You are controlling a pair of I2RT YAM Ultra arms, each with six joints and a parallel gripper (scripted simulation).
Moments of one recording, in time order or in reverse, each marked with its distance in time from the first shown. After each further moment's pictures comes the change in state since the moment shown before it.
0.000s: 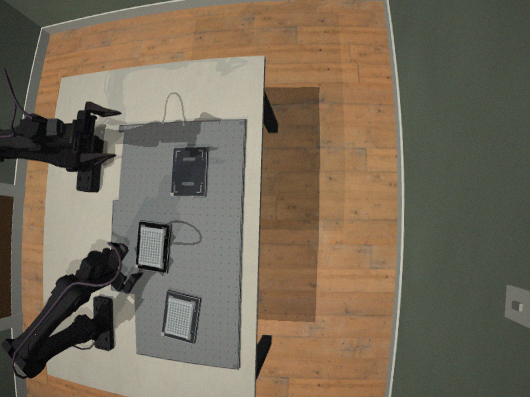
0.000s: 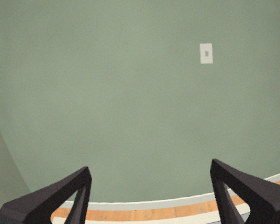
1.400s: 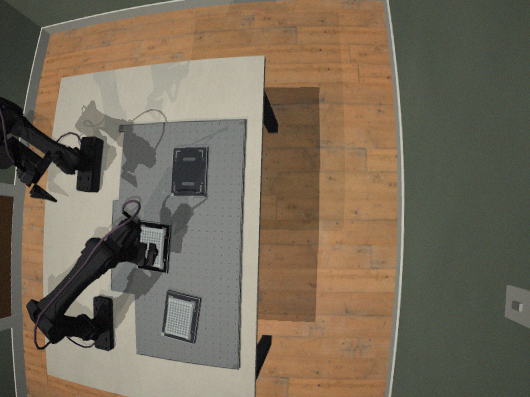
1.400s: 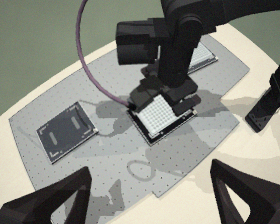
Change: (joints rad) left arm -0.616 -0.357 0.157 -1.229 0.028 -0.079; right arm -0.020 0.542 0.507 -0.319 -0.064 -0.544
